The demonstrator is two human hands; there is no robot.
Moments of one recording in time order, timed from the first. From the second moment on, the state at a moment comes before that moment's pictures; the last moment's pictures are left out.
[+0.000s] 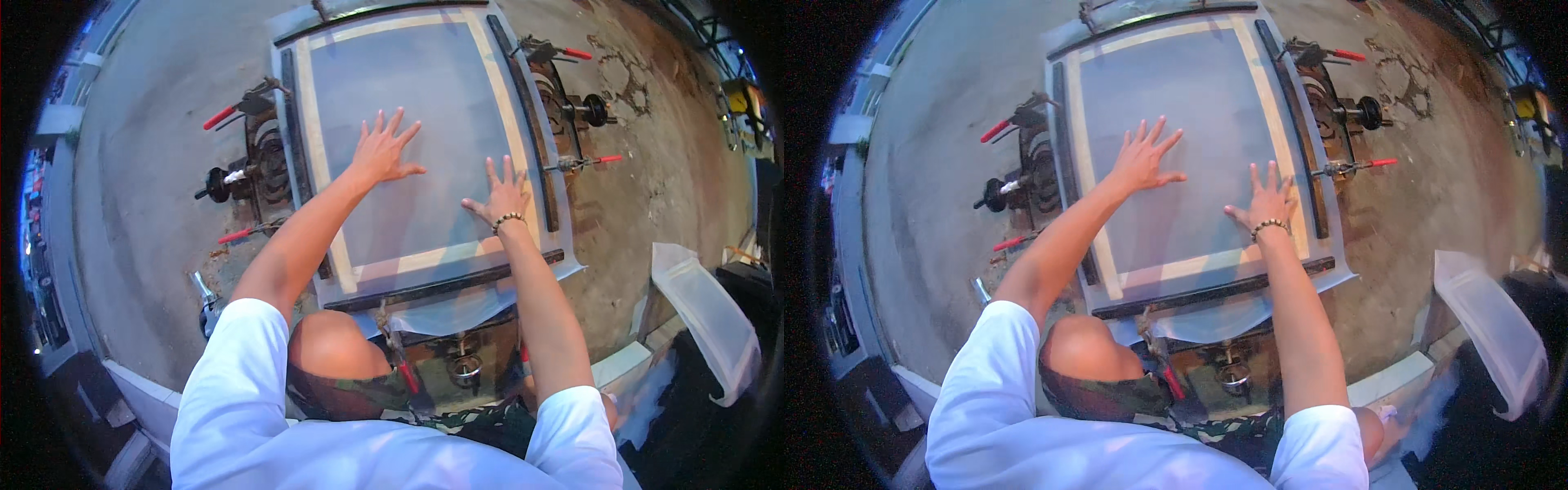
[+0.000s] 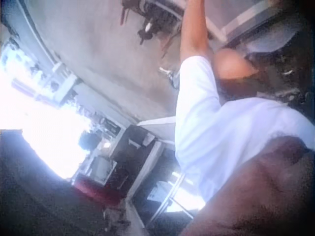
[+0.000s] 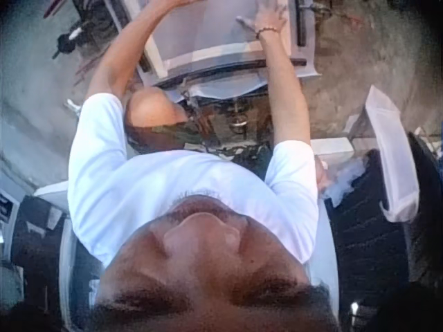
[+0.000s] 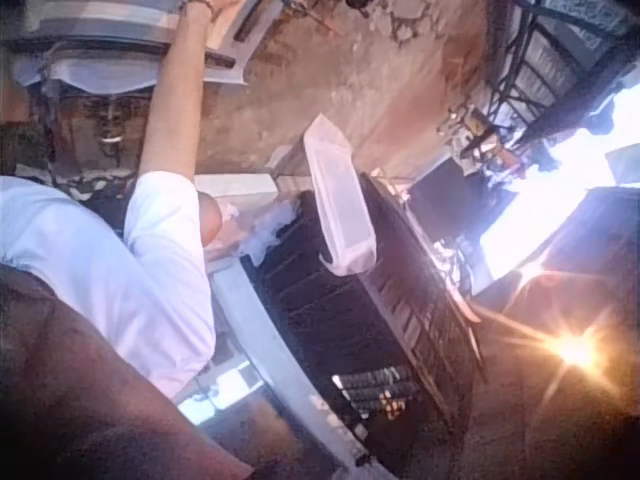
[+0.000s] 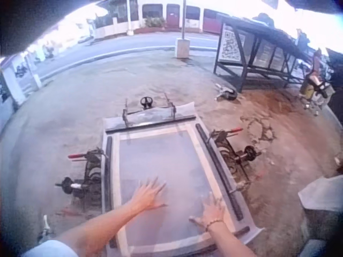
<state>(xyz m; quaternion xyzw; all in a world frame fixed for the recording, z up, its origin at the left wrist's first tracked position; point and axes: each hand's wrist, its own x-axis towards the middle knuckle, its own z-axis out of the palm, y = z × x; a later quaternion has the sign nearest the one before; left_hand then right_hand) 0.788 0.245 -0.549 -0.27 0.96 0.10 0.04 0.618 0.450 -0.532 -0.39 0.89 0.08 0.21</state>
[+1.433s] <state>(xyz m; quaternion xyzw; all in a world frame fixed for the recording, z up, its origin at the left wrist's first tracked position) 1.219 0.609 -0.156 -0.56 0.37 0.50 0.55 0.539 1.010 -0.144 0.06 0.89 -0.02 0.46</state>
